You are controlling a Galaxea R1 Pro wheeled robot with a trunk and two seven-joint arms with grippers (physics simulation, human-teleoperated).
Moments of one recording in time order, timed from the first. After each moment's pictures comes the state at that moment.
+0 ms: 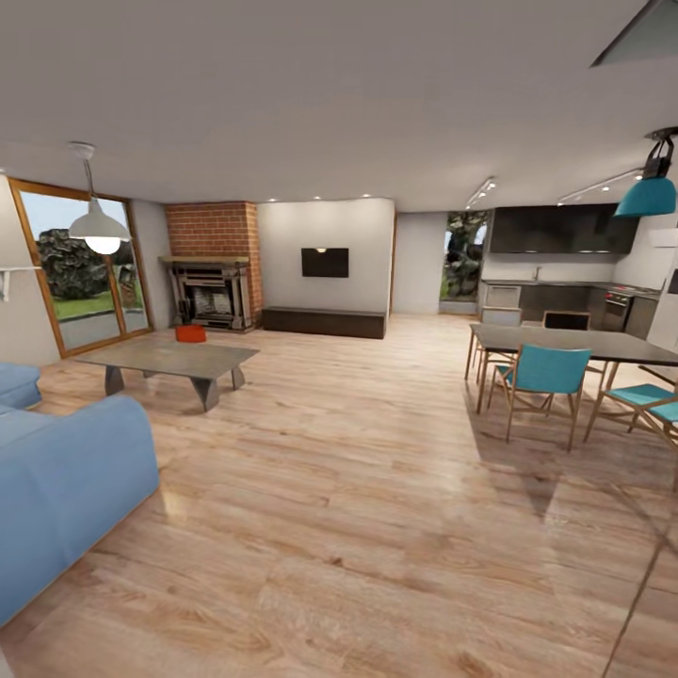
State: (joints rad) left arm -0.19 0.02 0.04 0.00 0.19 -0.12 0.17; right arm -0.10 -0.02 0.12 0.03 -0.04 -0.22 -0.04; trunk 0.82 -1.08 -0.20
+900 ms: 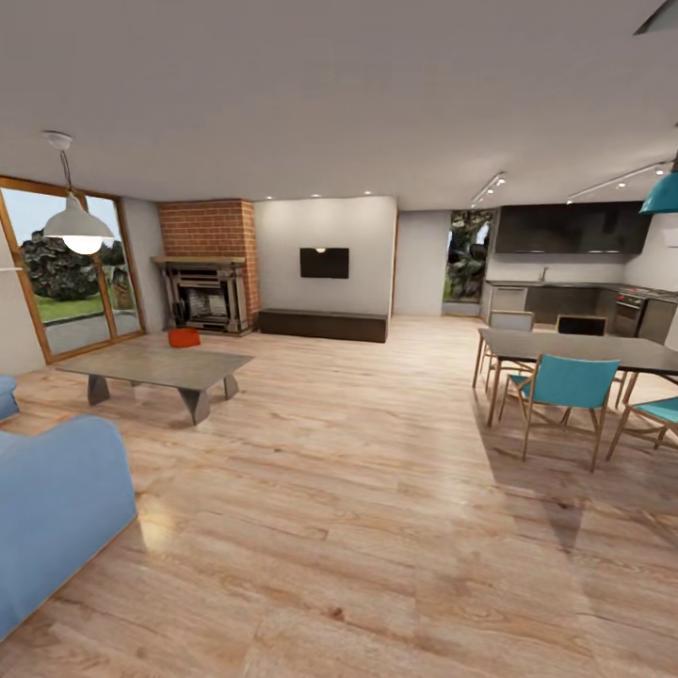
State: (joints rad) left arm -0.19 0.02 0.05 0.00 0.19 -0.12 0.18; right arm -0.10 -0.02 0.12 0.03 -0.04 -0.22 -0.04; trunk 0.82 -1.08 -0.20
